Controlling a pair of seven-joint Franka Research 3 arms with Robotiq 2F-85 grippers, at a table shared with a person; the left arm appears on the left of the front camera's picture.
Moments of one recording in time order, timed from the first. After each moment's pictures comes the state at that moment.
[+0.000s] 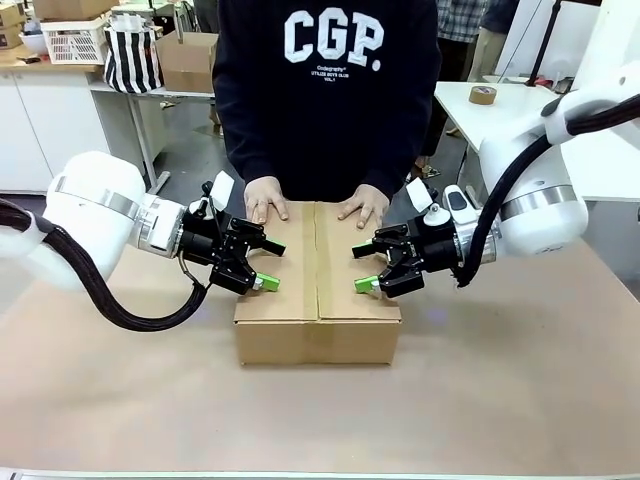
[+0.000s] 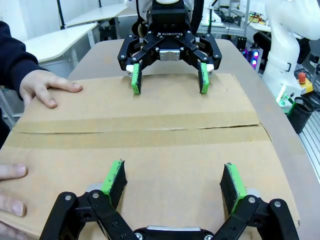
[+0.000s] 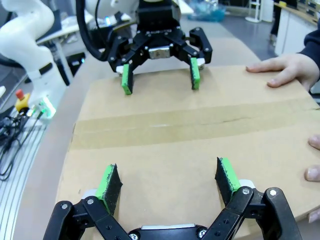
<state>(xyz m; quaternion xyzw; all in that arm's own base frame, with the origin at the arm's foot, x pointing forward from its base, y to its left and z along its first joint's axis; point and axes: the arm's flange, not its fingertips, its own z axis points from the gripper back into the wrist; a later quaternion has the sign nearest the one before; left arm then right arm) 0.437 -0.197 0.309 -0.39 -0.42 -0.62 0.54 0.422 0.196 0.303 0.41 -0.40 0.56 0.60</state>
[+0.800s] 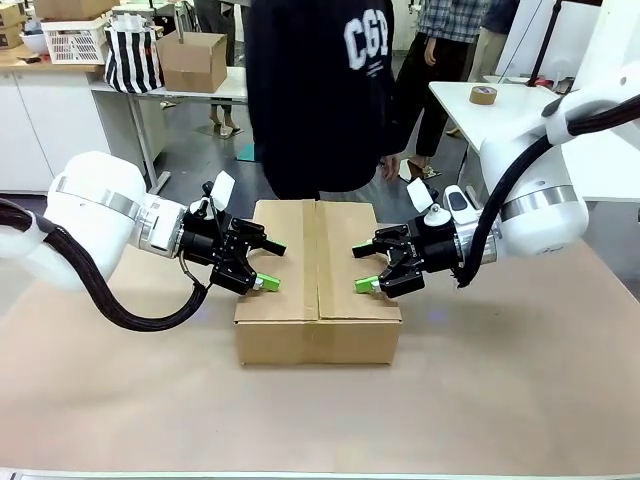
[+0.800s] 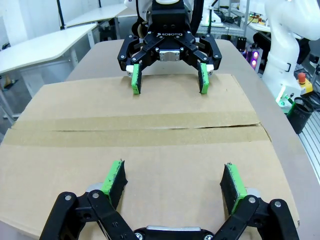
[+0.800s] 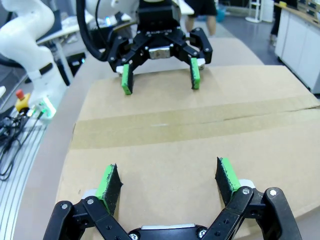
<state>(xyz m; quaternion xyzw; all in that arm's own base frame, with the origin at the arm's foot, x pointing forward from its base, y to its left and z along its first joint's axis) 0.437 -0.197 0.309 -0.39 -0.42 -0.62 0.54 0.422 0.196 0.304 0.41 -0.40 0.56 0.60</state>
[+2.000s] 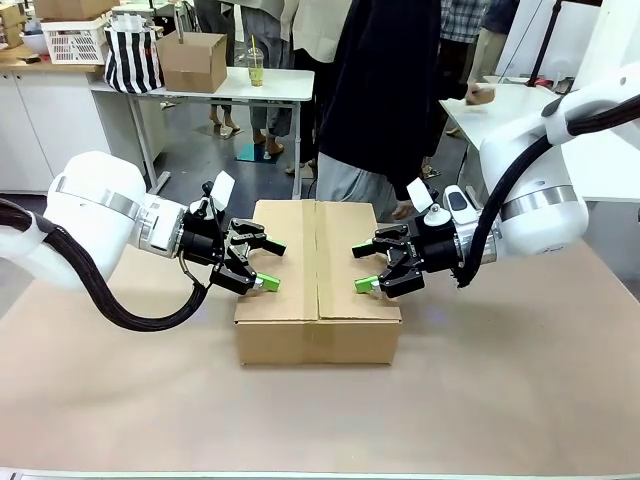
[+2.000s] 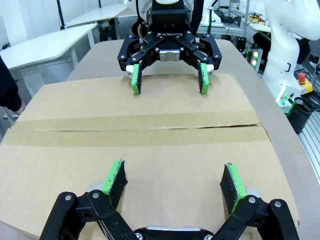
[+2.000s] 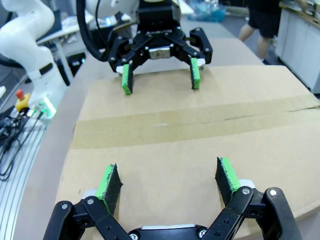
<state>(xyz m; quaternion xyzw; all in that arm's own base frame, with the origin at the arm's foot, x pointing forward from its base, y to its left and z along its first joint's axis) 0.437 -0.197 0.309 -0.39 -0.42 -0.62 0.54 0.422 0.196 0.304 0.41 -0.40 0.56 0.60</state>
